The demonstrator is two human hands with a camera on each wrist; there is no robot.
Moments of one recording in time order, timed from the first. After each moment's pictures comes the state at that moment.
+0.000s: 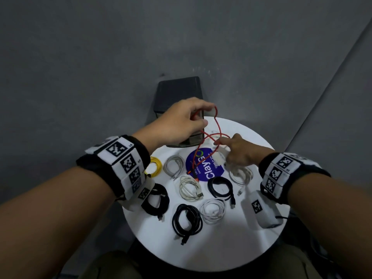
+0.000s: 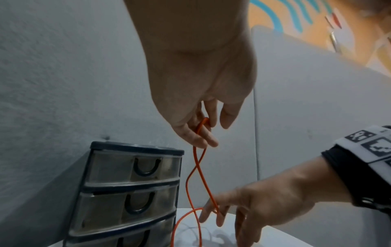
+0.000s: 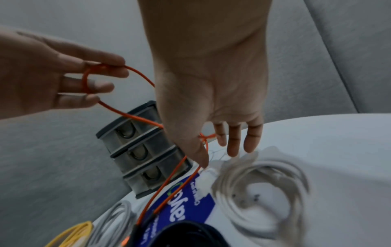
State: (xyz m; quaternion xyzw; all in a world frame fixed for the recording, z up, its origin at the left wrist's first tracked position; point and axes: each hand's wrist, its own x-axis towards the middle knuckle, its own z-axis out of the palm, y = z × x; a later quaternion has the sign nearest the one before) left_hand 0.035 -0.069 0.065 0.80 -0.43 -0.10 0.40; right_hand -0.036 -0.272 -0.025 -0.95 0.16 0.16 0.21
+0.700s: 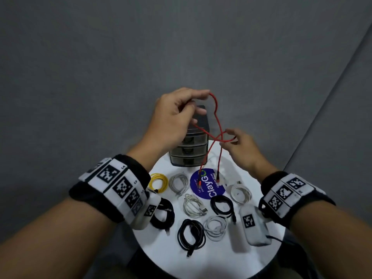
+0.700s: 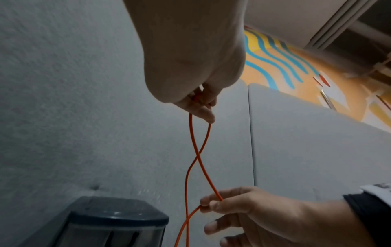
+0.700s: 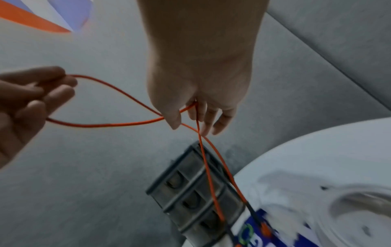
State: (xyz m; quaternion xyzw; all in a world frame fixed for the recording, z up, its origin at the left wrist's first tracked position) left_hand 0.003 -0.029 0.127 0.67 -0.40 0.09 0.62; right_hand -0.050 -0.235 0.041 -0.85 0.17 -0.19 0.46
